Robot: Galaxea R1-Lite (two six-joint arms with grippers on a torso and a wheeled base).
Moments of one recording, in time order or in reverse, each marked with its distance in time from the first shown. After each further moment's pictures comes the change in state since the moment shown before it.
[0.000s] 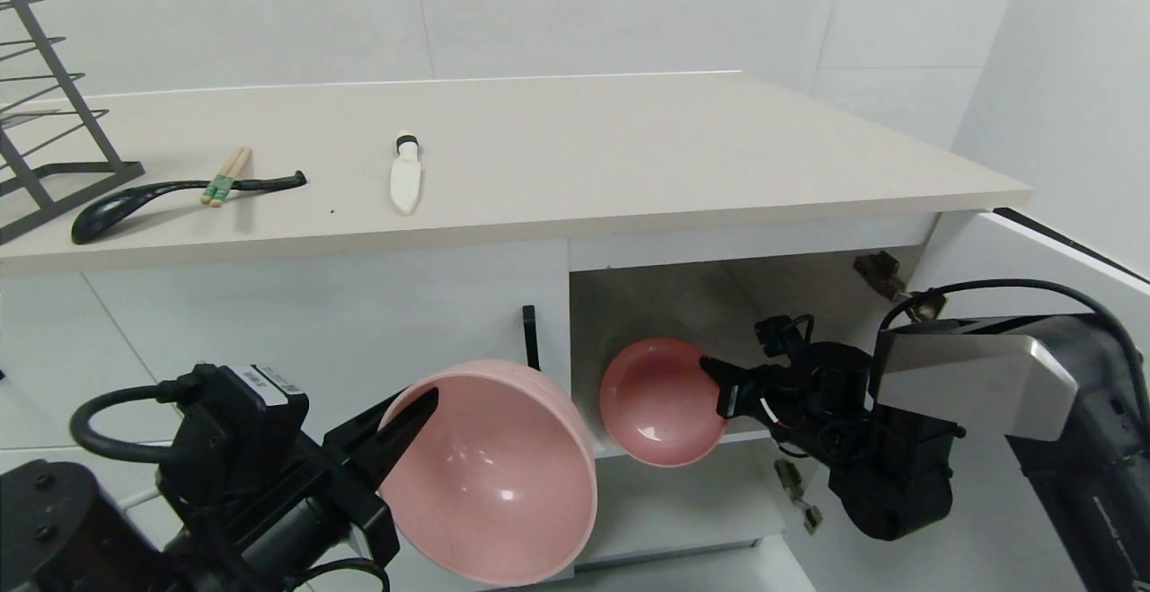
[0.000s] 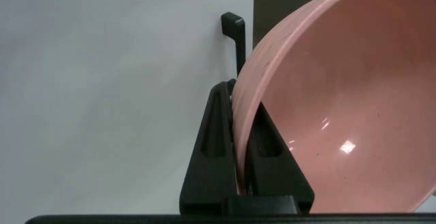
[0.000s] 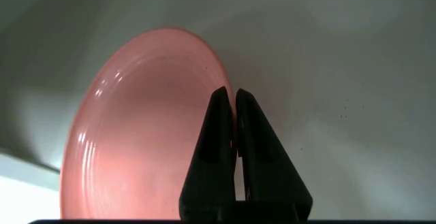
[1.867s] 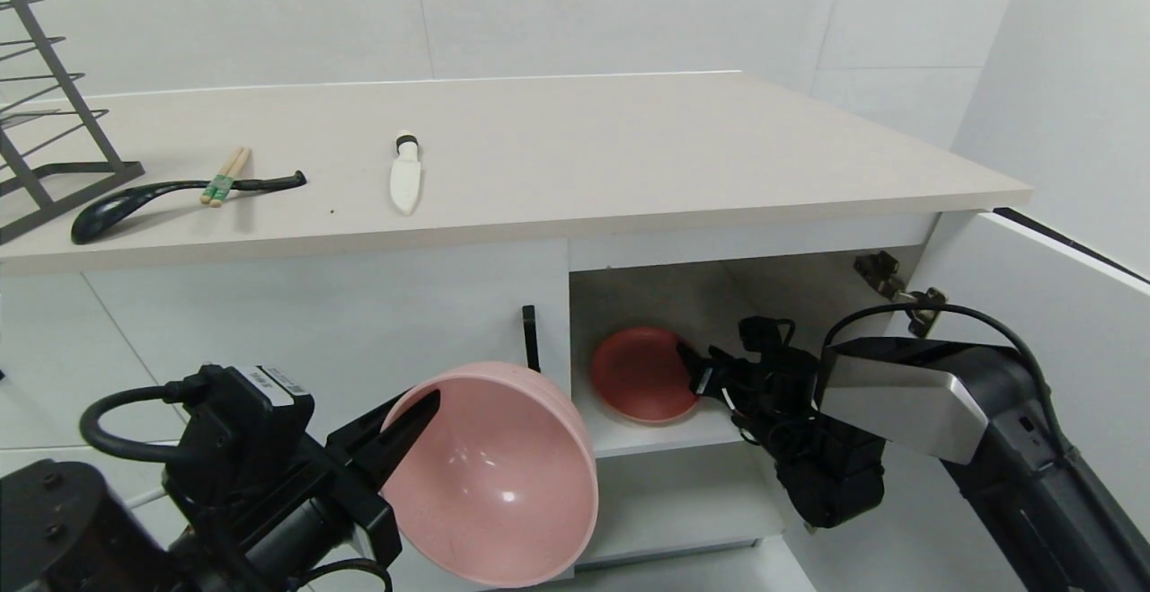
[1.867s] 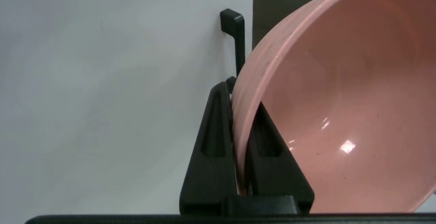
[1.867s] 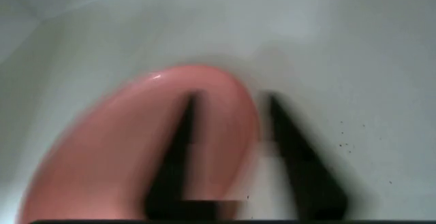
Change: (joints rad) left arm 0.000 0.008 0.000 0.000 0.000 -0.001; right arm 0.054 0.164 -0.251 0.000 -0.262 0.166
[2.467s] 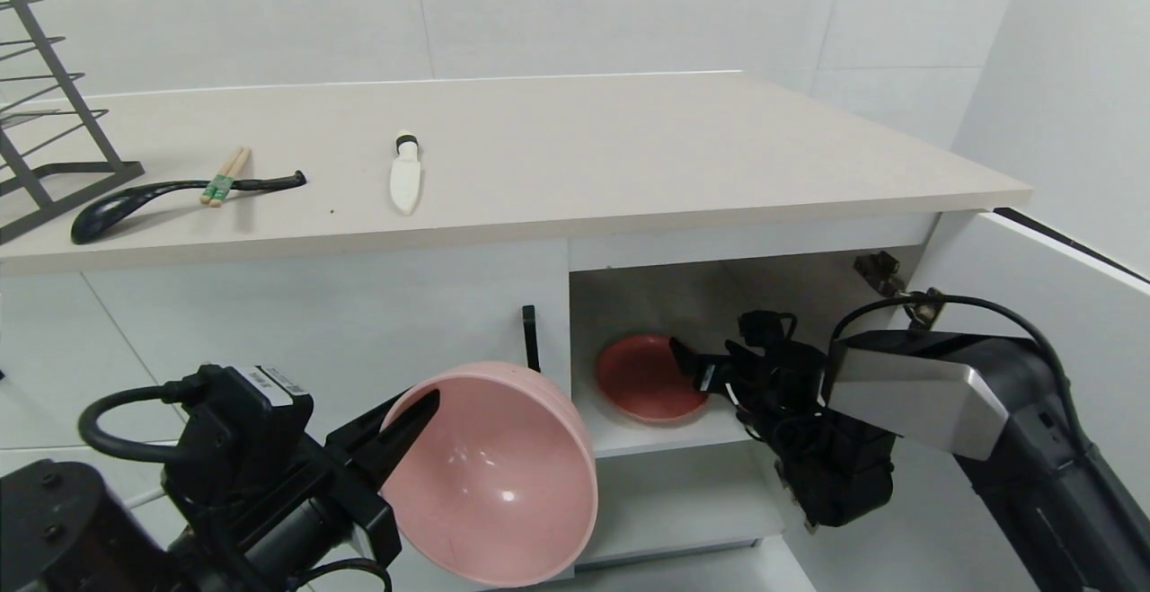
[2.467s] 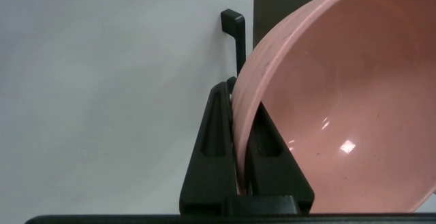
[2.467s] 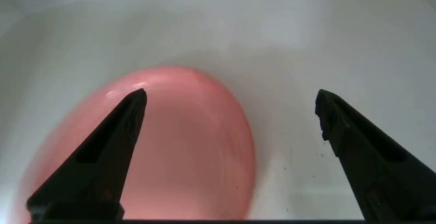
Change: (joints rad) left arm 0.000 -0.001 0.000 0.000 0.000 0.001; right arm 0.010 -0.064 0.063 0.001 -0.036 -0.083
